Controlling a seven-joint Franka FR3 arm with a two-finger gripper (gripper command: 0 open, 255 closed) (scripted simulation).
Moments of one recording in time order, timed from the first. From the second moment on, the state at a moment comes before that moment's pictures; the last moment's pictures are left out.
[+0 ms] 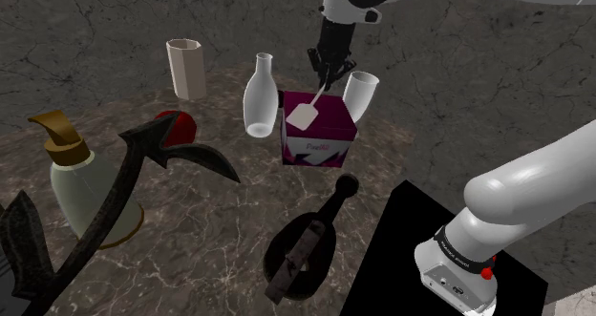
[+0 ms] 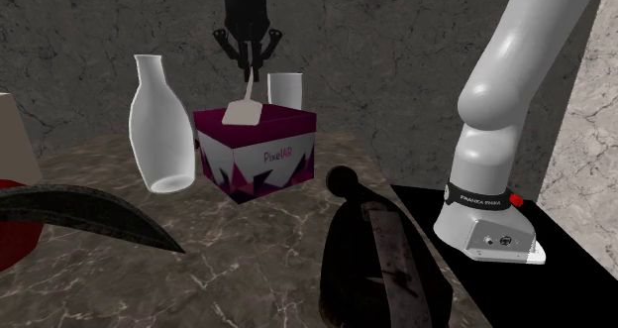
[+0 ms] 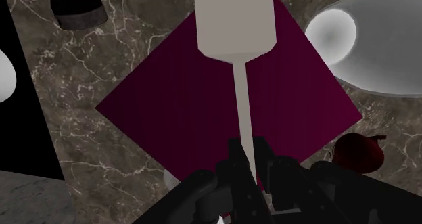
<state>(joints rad) -0.45 -0.23 0.67 -1.99 0.08 1.81 1.47</state>
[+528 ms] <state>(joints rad) -0.45 -0.22 0.68 -2.08 0.08 1.91 1.48</state>
